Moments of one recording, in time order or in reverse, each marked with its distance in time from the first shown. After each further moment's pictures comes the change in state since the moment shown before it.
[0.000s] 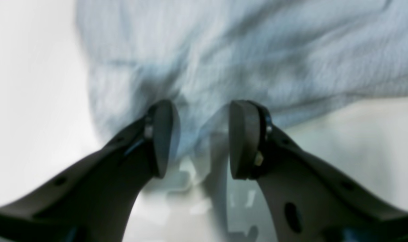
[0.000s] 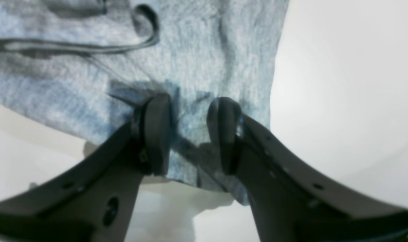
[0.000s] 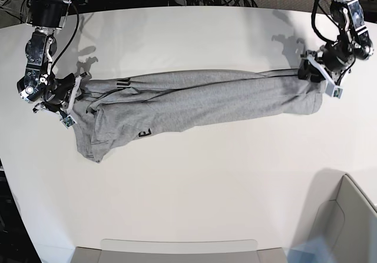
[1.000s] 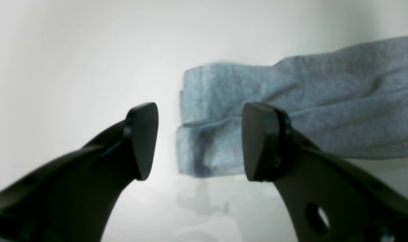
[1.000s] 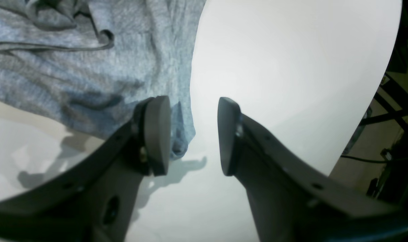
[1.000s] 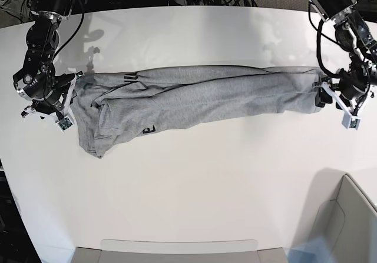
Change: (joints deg) left arm -15.7 5.3 -9.3 16.5 3.6 1.2 25.8; right arm -3.3 -3.3 2.6 20.8 -2.3 0.0 -11.3
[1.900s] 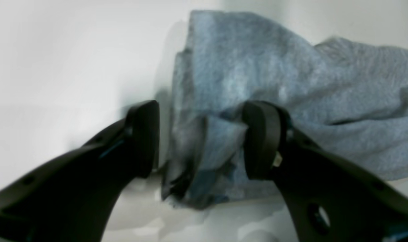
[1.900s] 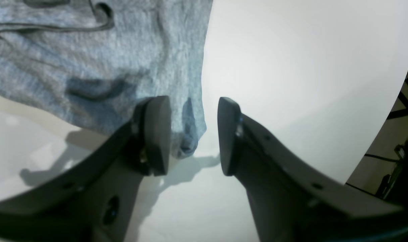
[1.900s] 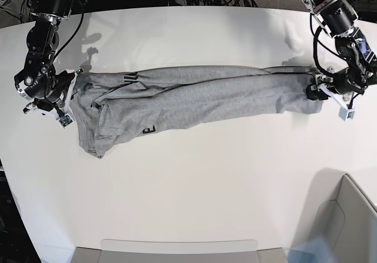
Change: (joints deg) left arm -7.0 -1.2 -0.5 -29.8 -0.9 -1.0 -6.2; right arm 0.2 0.4 0.0 -4.3 0.0 0.0 0.2
